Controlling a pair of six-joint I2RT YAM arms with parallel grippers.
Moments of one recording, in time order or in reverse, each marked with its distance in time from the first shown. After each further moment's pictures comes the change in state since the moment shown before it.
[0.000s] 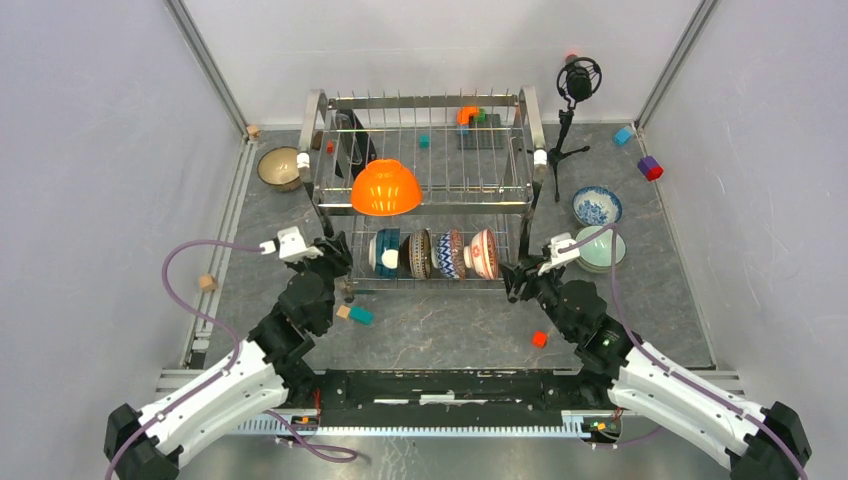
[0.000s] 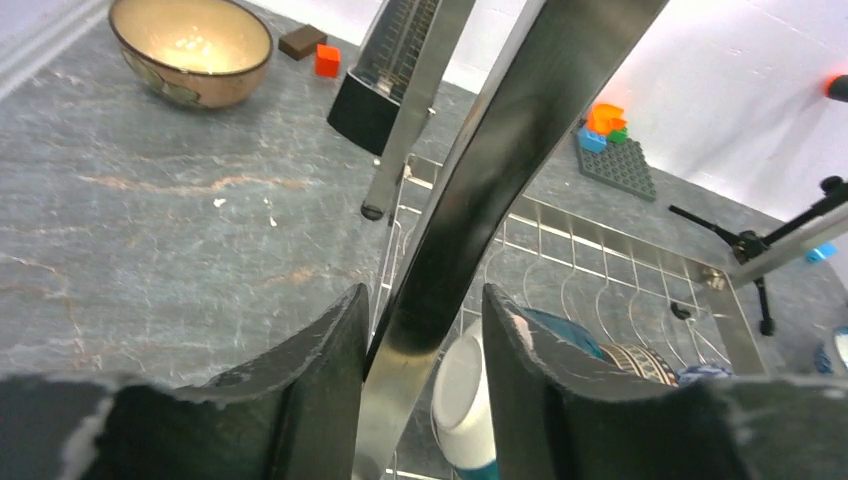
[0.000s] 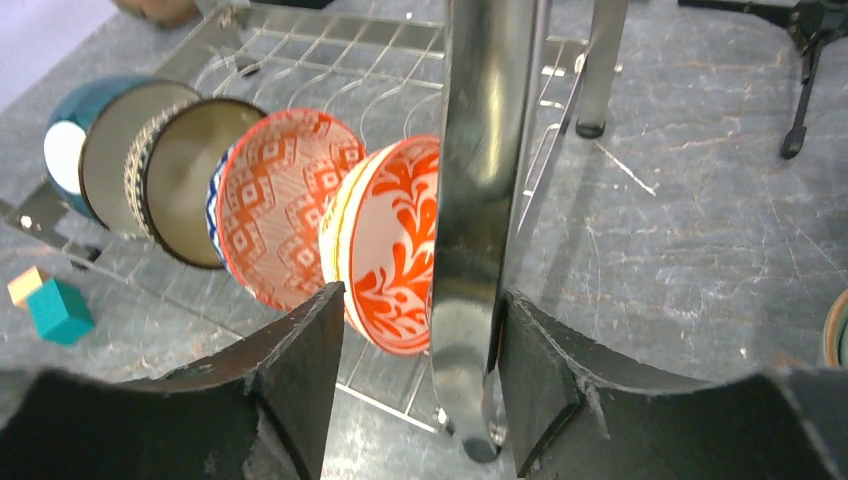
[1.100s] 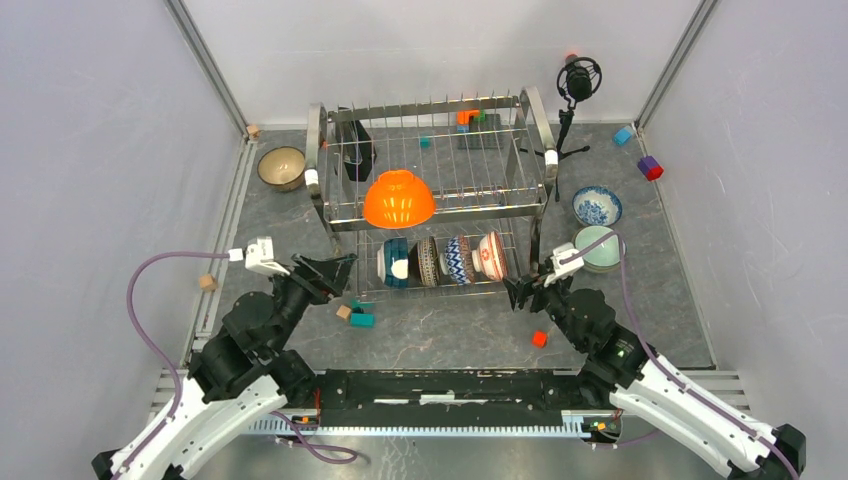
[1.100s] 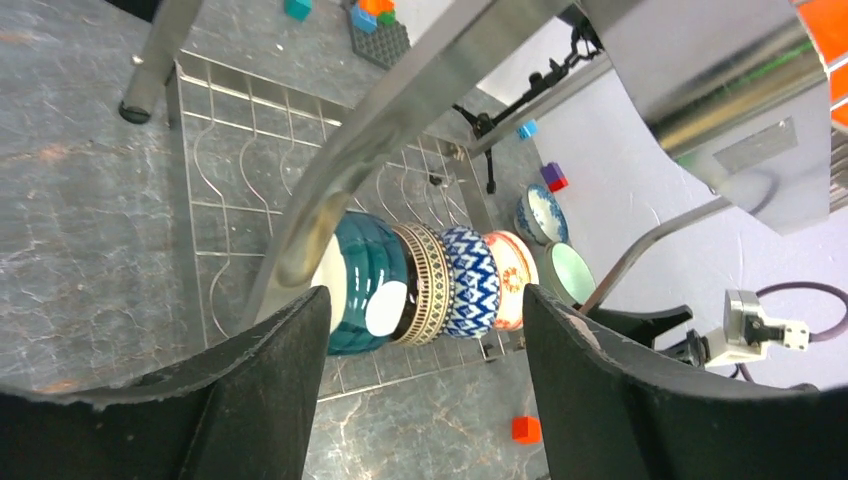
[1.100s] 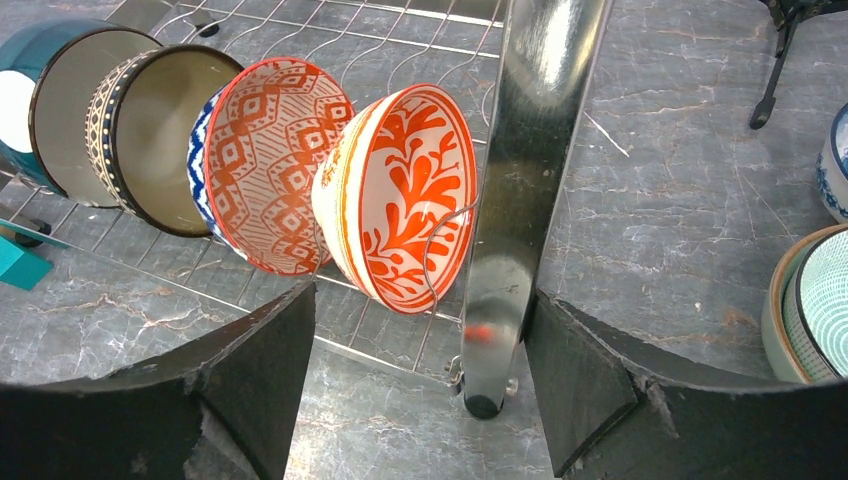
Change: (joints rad) left arm -0.021 -0.373 0.225 -0.639 0.443 -0.411; right arm 0.016 -0.201 -0.013 -0.271 -0.022 -0.054
